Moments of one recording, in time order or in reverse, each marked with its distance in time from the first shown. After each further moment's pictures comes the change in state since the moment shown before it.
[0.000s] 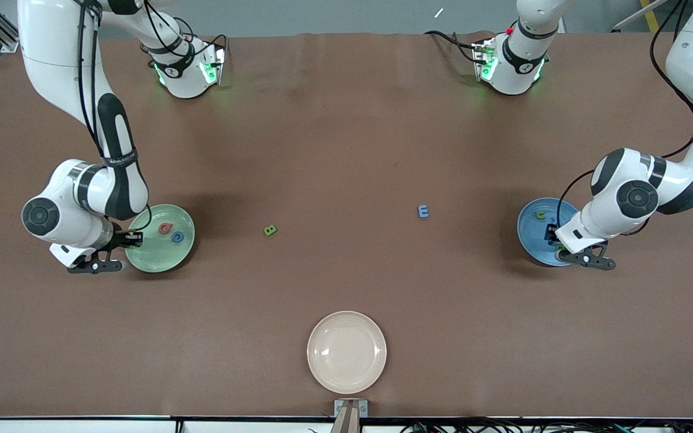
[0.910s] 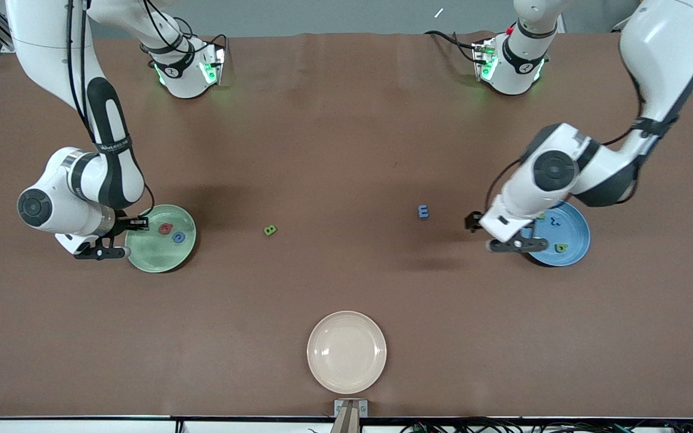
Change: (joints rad) left arm -0.199 -0.016 -0.245 0.040 -0.123 -0.102 -0.618; right arm -0.001 -0.076 0.001 -0.079 0.040 -0.075 0.000
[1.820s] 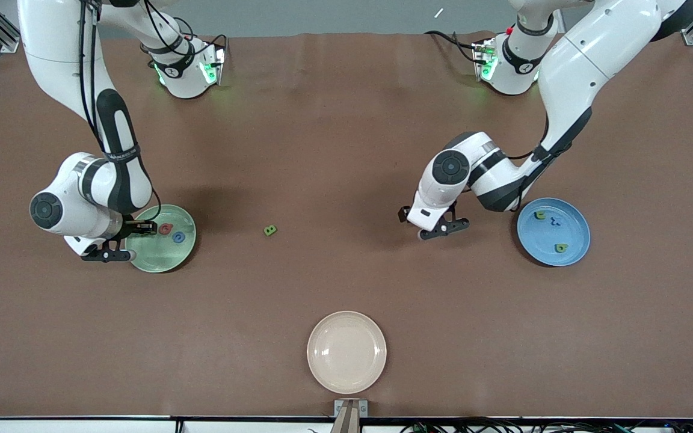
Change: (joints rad) left arm -0.422 0.116 0.263 0.011 0.001 0.155 -0.415; right arm 0.002 0.053 0.009 0.003 0.043 0.052 0.001
